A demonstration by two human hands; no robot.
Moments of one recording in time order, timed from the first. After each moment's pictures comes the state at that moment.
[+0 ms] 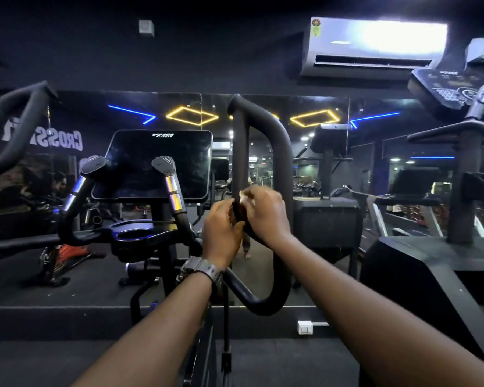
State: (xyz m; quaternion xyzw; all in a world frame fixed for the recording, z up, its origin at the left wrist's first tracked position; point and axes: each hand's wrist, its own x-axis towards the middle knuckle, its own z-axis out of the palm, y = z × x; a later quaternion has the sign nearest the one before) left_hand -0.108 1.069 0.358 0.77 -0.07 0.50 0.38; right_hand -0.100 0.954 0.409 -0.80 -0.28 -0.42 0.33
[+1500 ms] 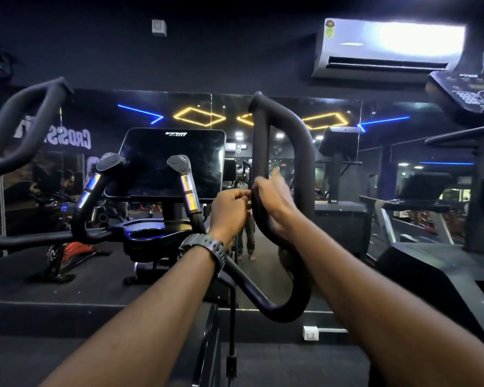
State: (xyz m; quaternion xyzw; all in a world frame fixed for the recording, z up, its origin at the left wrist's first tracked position) left_hand -0.103 1.098 0.401 0.74 -0.08 0.34 0.58; right_hand -0.099 0.987 0.442 -0.73 -0.27 -0.17 0.61
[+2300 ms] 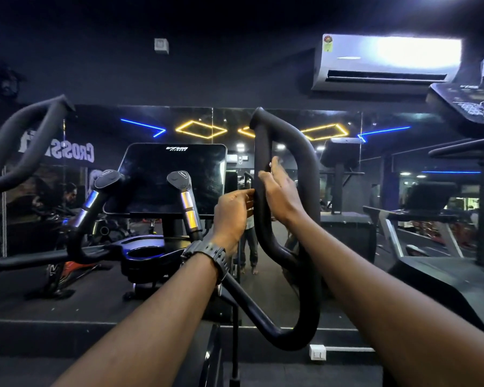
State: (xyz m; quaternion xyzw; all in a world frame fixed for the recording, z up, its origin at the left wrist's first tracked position) left_hand -0.099 1.094 0.432 0.67 -0.10 0.32 0.67; right_hand -0.072 0.981 0.470 -0.73 -0.35 -0.28 0.51
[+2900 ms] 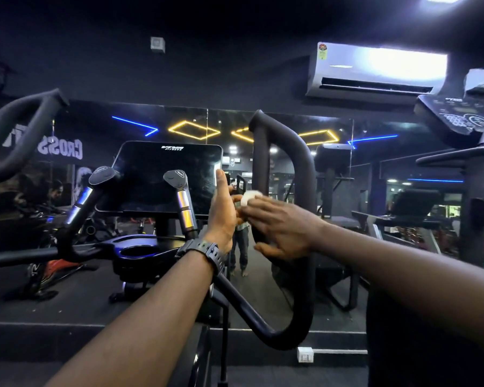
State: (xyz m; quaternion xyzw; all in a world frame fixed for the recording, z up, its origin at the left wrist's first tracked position) left_hand -0.113 1.096 0.437 0.59 -0.10 0.27 0.75; right_hand -0.062 0.941 0.449 -0.73 -0.48 -0.39 -0.28
